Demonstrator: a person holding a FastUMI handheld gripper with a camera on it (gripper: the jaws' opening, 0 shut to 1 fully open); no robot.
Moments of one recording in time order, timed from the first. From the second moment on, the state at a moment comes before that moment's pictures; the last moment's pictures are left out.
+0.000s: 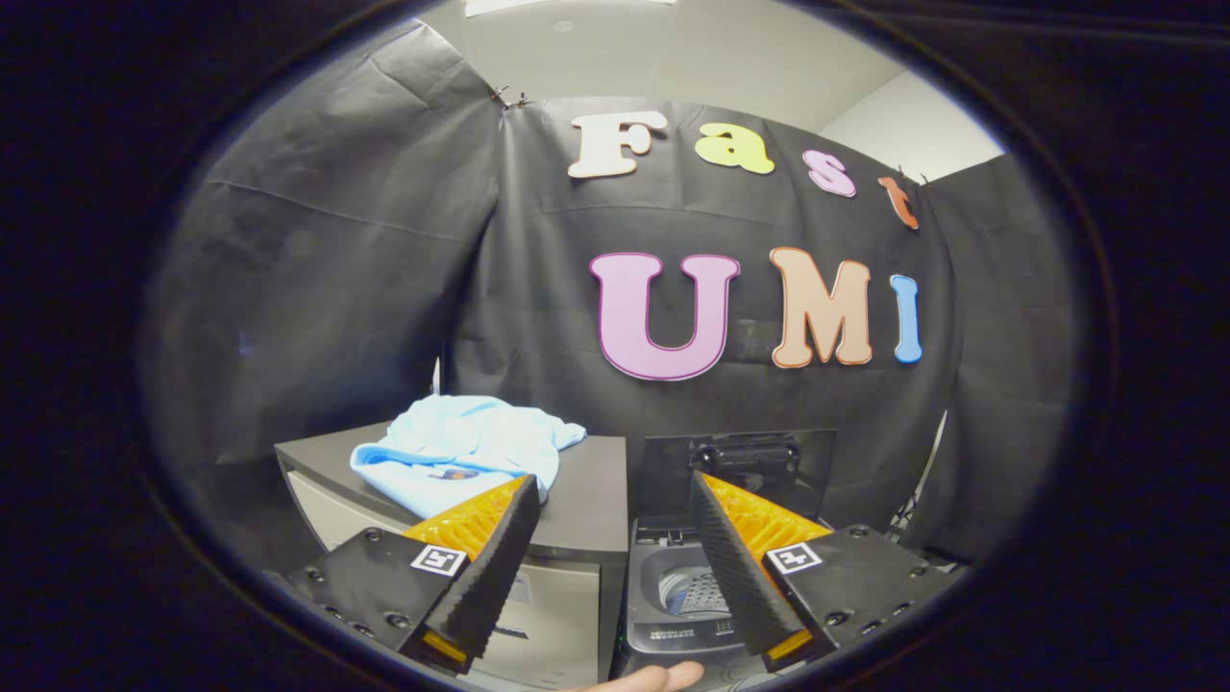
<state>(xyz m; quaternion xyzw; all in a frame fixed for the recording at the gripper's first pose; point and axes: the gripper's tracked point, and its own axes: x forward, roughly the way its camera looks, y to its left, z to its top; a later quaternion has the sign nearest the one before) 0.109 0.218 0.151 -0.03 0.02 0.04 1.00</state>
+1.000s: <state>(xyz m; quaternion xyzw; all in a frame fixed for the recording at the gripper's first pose) 0.203 0.349 0.137 -0.08 0.11 0.11 0.98</state>
